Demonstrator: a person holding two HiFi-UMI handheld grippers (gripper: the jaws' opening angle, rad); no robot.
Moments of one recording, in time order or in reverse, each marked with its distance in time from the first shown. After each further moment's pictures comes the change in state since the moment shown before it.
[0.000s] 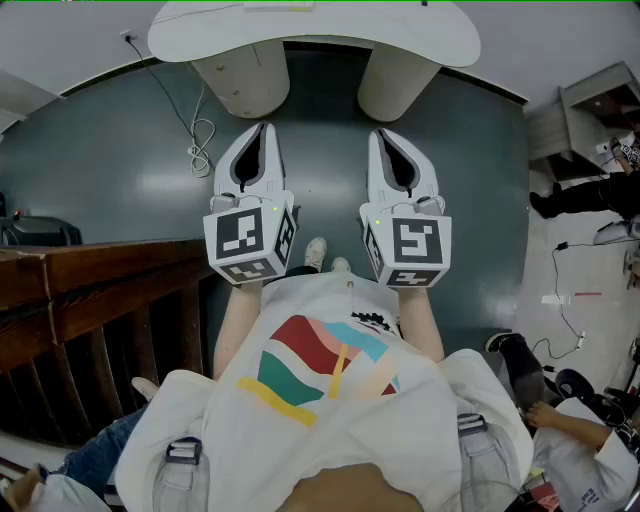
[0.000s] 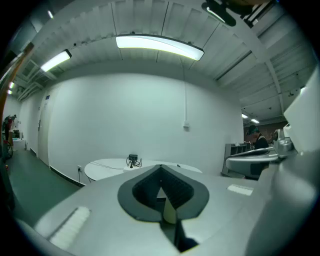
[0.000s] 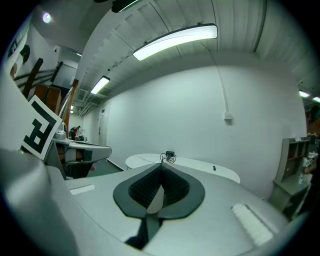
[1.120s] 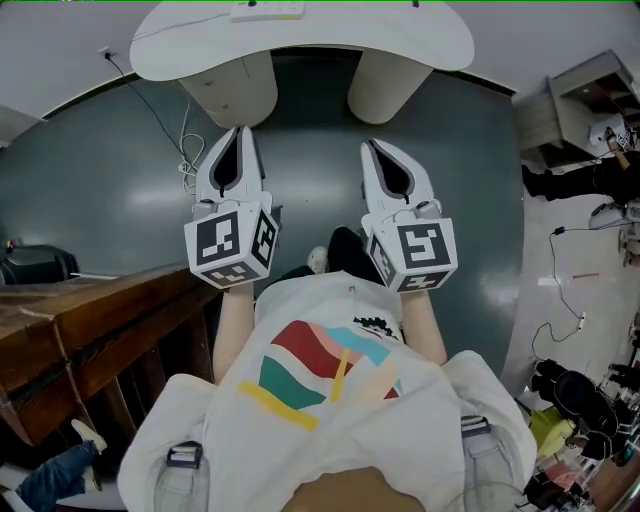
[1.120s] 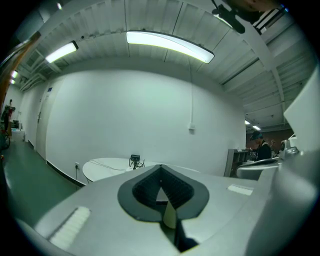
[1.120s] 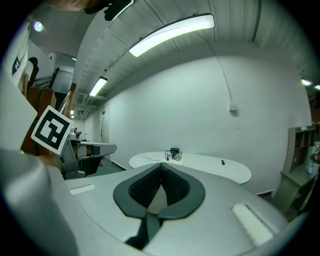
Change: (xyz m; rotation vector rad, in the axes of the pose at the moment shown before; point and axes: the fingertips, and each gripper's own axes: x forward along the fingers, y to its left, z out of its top) left arm 0.055 0.068 0.000 -0.063 -0.001 -0.009; right arm 0.058 0.018 -0.012 0.071 0.041 0.050
